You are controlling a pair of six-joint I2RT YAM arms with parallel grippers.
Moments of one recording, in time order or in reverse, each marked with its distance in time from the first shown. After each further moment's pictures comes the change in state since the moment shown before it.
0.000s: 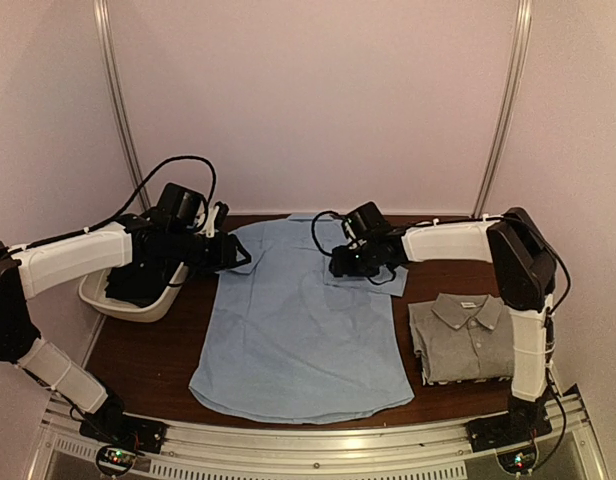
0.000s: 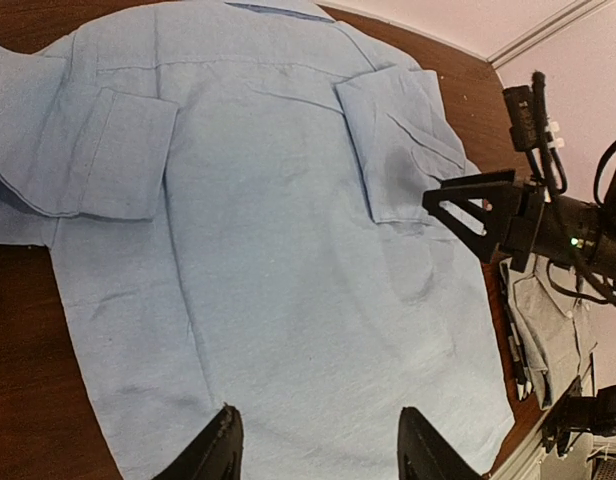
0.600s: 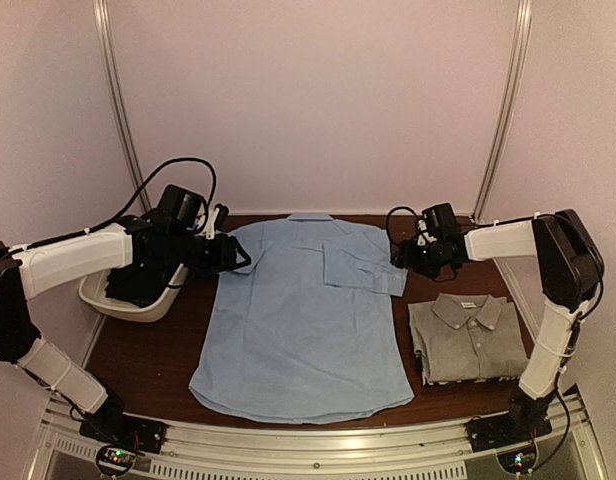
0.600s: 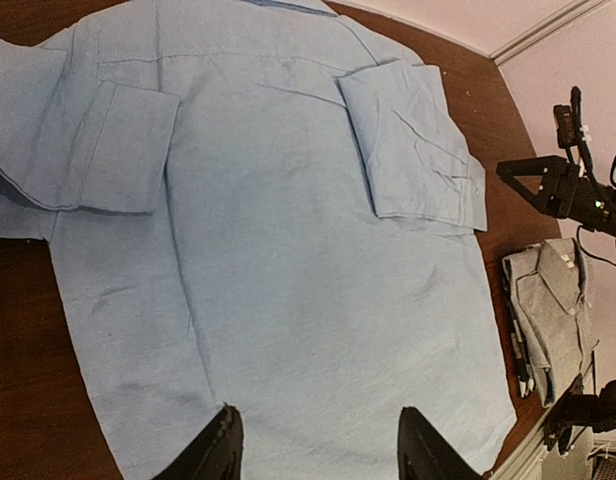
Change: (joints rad) left arm 0.000 0.000 -0.010 0.002 0.002 0.000; right arm -0.334 -0.232 -0.360 0.144 -0.142 0.012
